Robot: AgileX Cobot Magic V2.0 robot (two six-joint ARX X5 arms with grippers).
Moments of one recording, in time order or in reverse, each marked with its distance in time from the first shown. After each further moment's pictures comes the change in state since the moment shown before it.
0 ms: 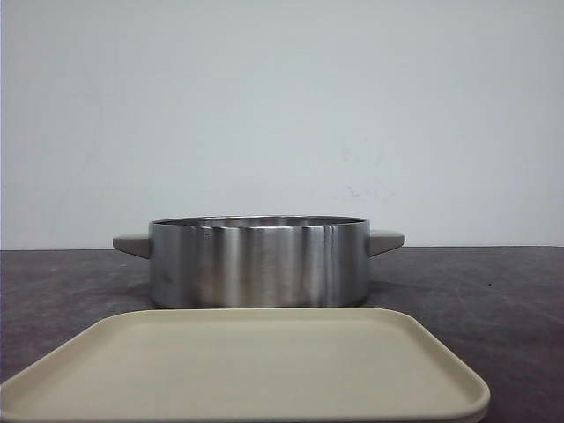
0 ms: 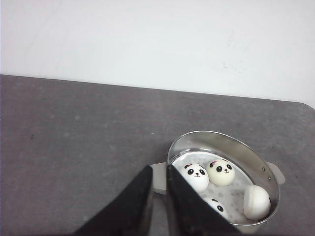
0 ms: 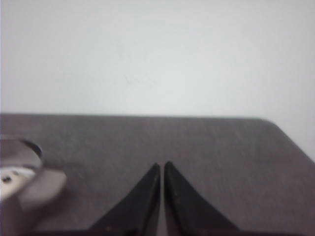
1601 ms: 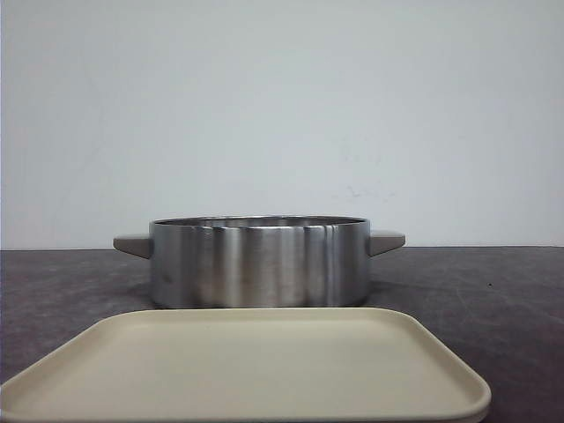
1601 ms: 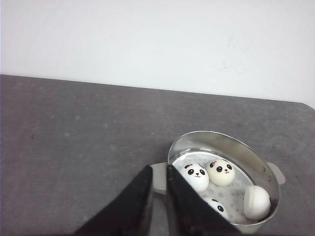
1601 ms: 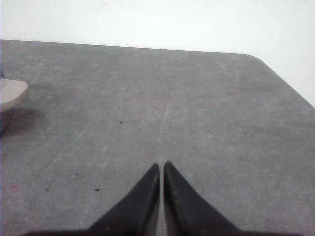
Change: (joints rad) left arm 0.000 0.000 0.000 0.000 0.000 0.000; right arm -0.020 -0.151 -0.154 -0.168 0.048 -0.051
